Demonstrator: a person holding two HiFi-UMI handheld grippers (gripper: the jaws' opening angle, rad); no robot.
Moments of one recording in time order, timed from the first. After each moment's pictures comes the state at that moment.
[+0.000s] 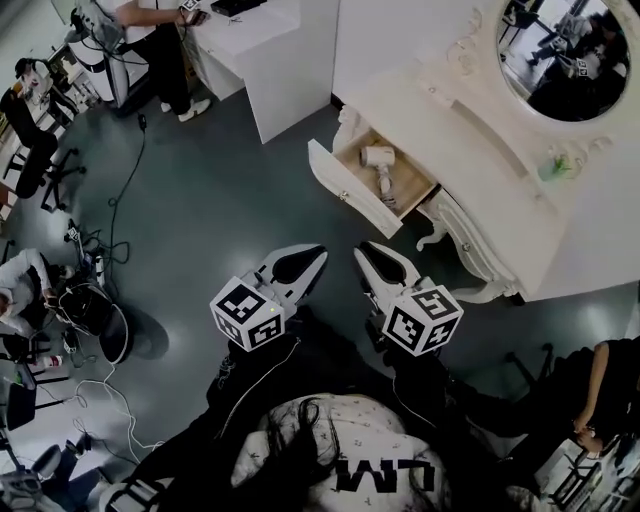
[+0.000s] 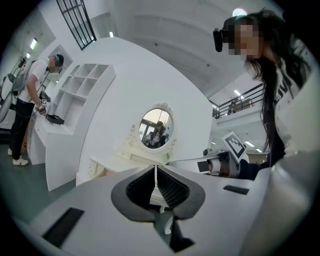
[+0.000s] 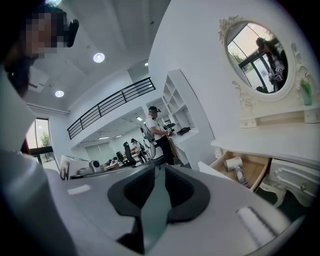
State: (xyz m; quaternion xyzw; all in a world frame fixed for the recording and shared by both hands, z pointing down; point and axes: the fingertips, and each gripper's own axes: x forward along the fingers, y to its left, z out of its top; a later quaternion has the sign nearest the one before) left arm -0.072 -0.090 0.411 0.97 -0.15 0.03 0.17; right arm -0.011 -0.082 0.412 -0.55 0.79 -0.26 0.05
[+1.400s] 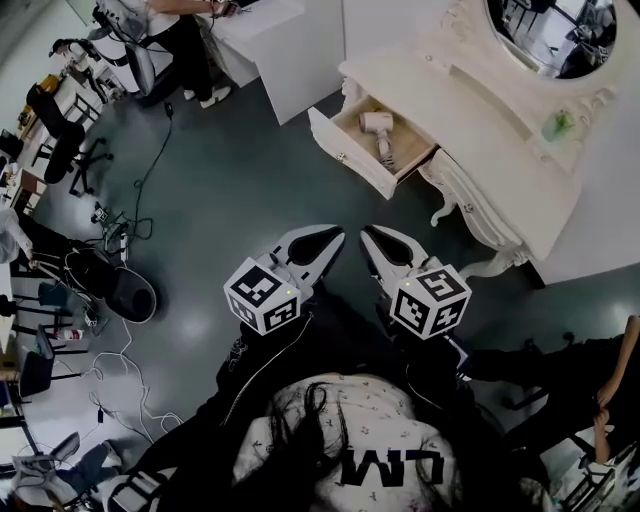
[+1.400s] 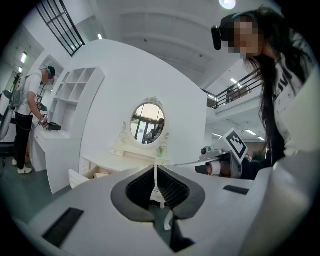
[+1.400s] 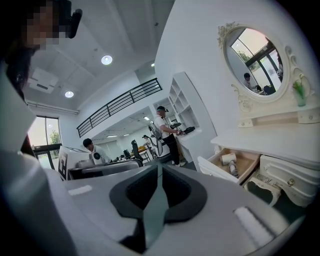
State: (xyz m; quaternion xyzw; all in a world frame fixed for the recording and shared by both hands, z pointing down) left arm -0.029 0.029 0.407 0.98 -0.16 0.06 0.13; right arm 0.011 0.030 0.417 -0.52 0.82 -0.24 0.05
